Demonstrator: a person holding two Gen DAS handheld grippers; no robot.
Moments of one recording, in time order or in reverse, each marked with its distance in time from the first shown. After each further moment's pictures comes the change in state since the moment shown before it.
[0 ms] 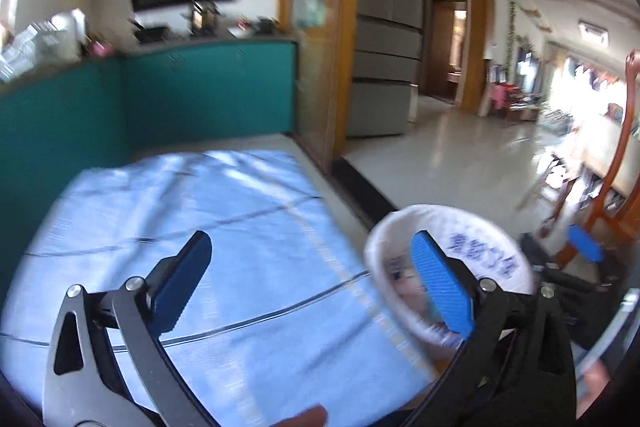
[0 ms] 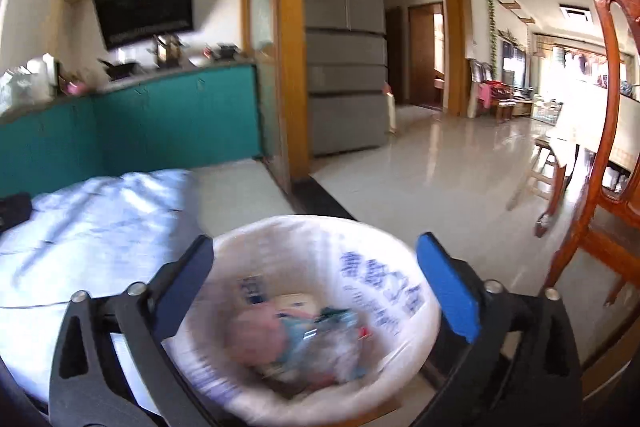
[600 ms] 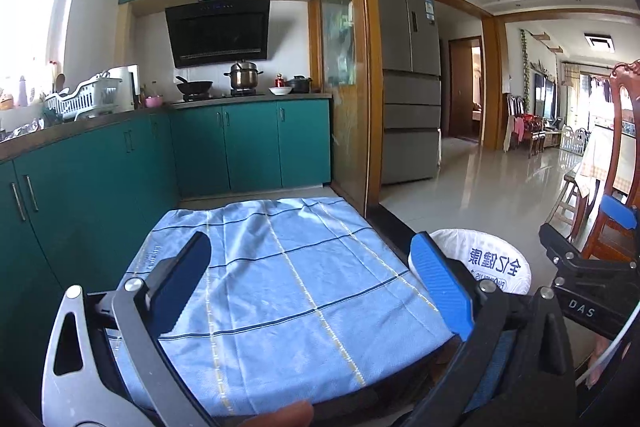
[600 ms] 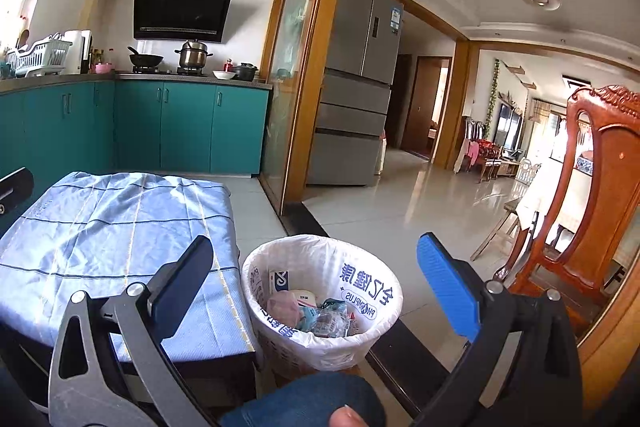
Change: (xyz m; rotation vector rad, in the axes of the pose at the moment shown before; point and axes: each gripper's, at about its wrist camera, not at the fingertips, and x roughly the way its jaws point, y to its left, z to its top) left arm -0.149 0.053 -0.010 0.001 -0.180 0.086; right arm -0.139 0.084 0.021 -0.197 -0.083 -0.112
